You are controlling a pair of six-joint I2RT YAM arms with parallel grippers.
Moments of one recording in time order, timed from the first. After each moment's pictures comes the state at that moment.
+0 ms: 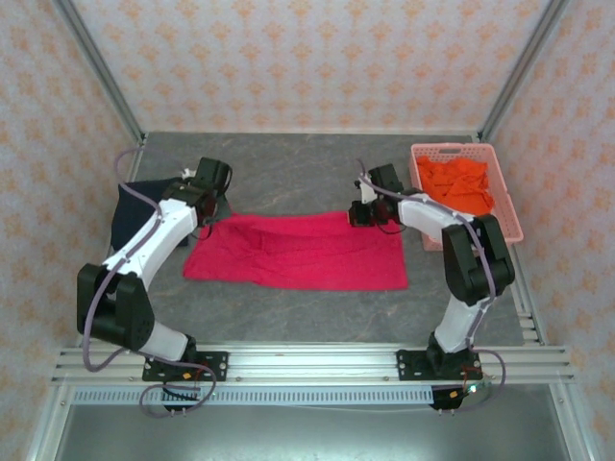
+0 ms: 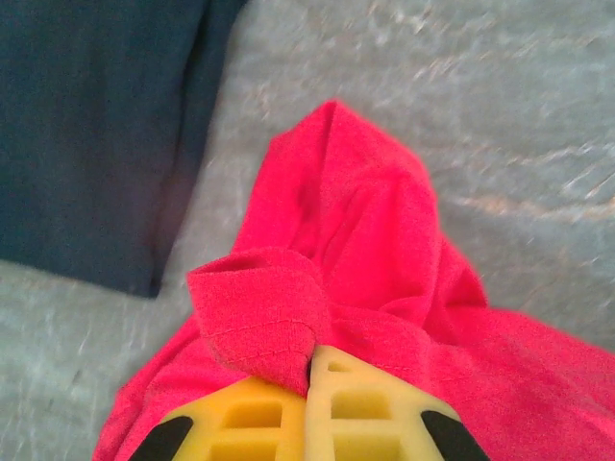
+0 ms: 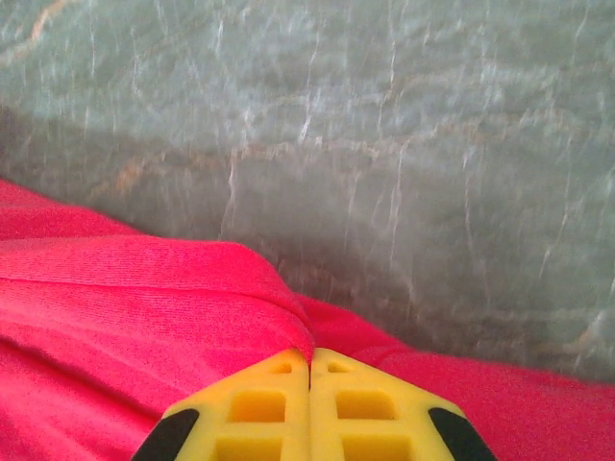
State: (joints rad) left arm -0.19 1.45 1.15 -0.83 -0.34 -0.58; right arm 0.34 1.76 1.12 -0.38 -0.32 0.22
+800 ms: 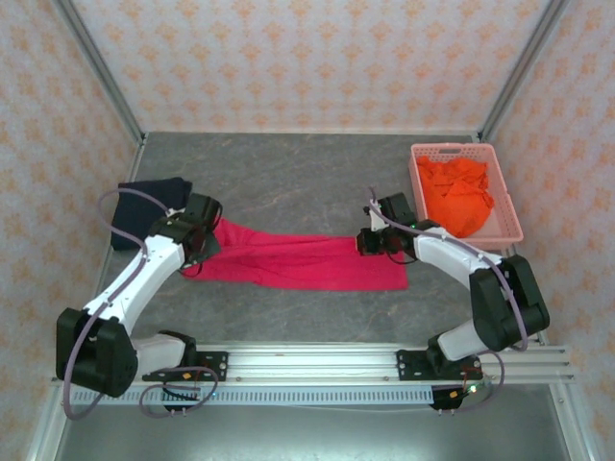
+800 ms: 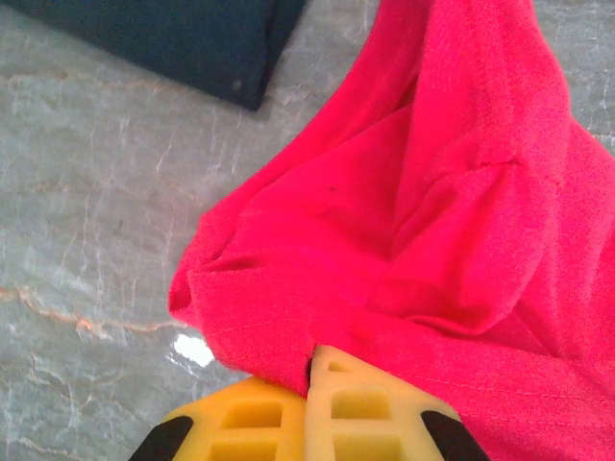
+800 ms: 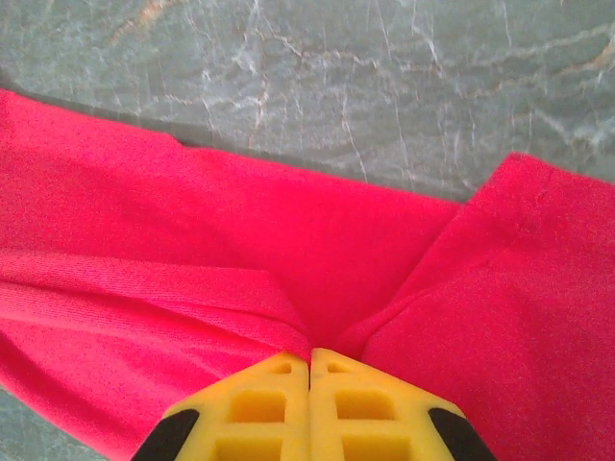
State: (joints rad) left arm -0.20 1.20 0.88 -0.94 -0.30 -0.73; right arm 0.38 1.46 0.80 -0.36 -0.31 0.29
